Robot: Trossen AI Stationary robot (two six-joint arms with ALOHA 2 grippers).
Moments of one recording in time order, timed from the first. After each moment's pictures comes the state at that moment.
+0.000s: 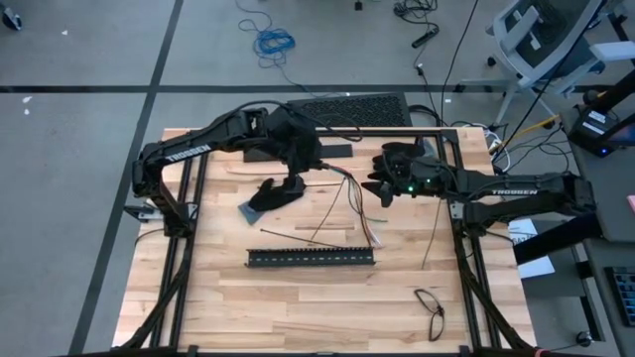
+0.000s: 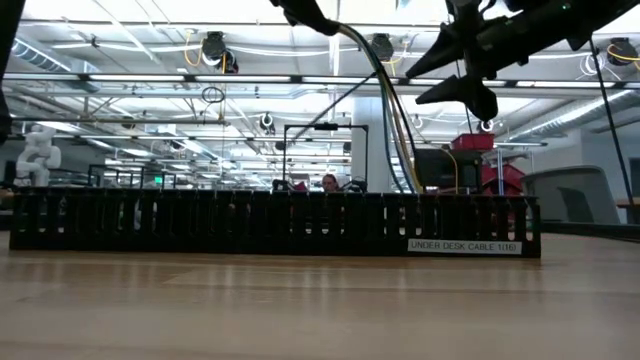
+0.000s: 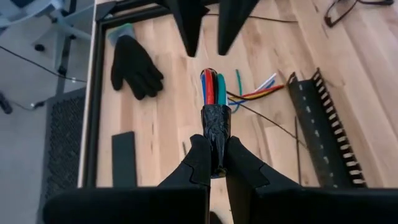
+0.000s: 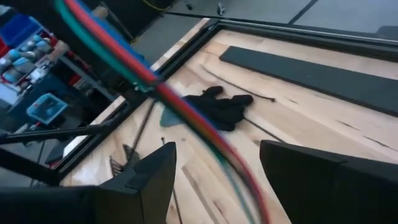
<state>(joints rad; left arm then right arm) 0.25 1.66 1.89 -1.03 0.15 0.39 -0.18 0.96 0.60 0.00 0.10 0.66</state>
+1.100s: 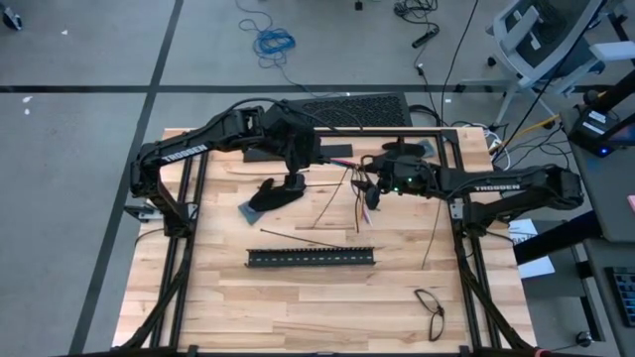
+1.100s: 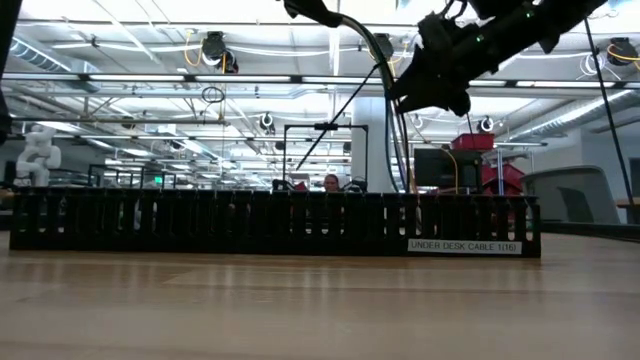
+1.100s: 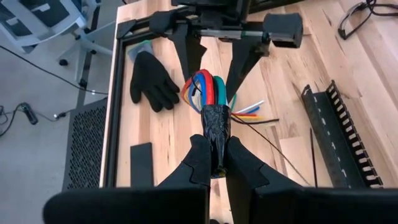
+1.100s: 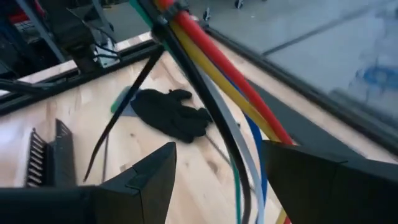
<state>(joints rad) 0.25 1.65 1.89 -0.98 0.11 0.41 -0.18 1.15 0.68 0.05 0.21 0.29</state>
